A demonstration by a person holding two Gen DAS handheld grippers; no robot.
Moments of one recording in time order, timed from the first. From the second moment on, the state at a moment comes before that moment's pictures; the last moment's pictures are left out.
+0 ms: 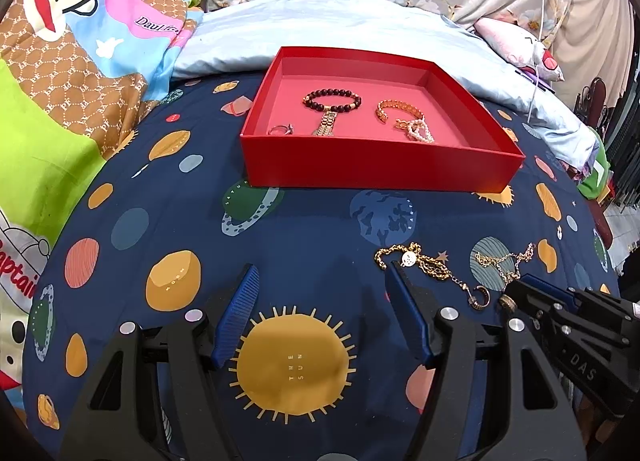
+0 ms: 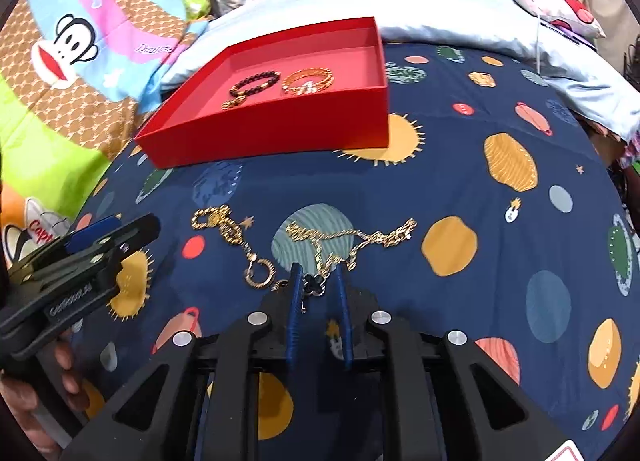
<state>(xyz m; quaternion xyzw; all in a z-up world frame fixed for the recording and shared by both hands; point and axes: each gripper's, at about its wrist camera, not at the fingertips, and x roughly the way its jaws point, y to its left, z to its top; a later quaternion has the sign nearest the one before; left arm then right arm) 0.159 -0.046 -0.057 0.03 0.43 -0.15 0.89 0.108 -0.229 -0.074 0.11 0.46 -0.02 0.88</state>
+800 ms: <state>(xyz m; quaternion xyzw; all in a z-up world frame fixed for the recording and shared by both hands) 0.171 -0.083 -0.069 0.04 0.44 -0.18 0.88 0.079 -0.243 -0.070 0.13 0.45 -0.03 0.88</state>
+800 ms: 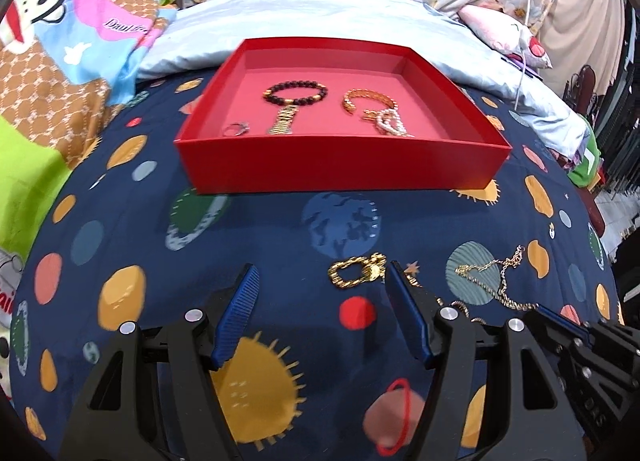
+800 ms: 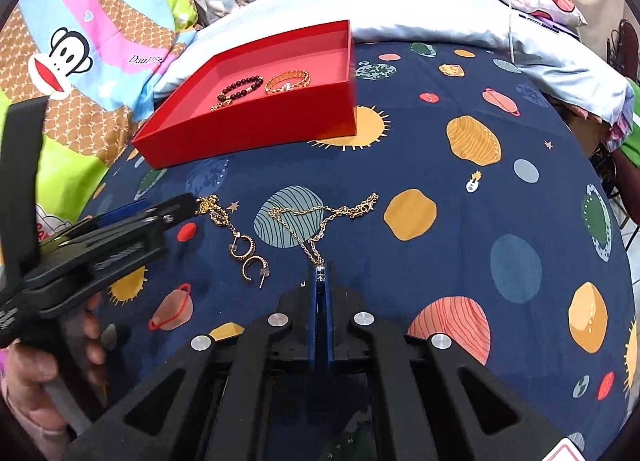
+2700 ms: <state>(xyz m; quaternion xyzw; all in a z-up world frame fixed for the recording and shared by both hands) 0.282 -0.081 0.078 0.05 0.30 -0.17 0.94 0.221 -0.257 0.081 0.09 0.29 -0.01 0.95</state>
